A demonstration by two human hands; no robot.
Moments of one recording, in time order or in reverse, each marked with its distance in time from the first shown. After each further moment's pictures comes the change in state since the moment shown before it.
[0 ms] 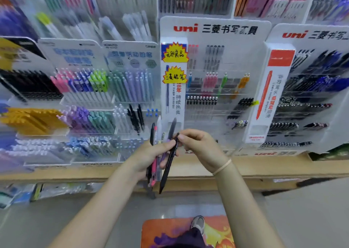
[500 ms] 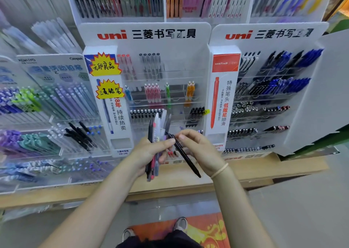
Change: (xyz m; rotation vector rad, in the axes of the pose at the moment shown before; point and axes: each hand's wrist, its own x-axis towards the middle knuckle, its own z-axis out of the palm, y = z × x) left_hand 0.120 0.006 0.115 0.107 -0.001 -0.009; right_hand 0.002 -0.007 -0.158 0.024 0.064 0.064
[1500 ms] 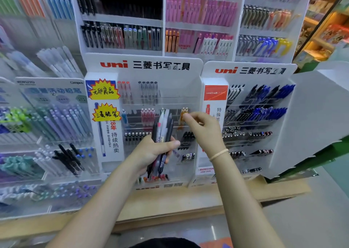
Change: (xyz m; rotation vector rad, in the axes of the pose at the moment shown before) left_hand 0.024 0.056 0.013 0.025 -0.039 0.165; right_hand 0.038 -0.099 -0.015 -0.538 0.447 -0.344
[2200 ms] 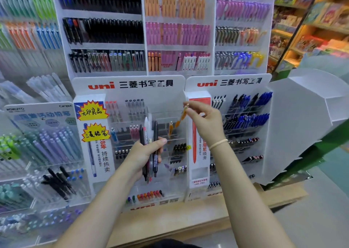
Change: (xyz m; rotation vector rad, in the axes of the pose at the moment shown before) left_hand 0.022 0.013 0.010 -0.101 0.167 0.035; right_hand 0.036 -0.007 -0.039 0.153 0.162 -0.171
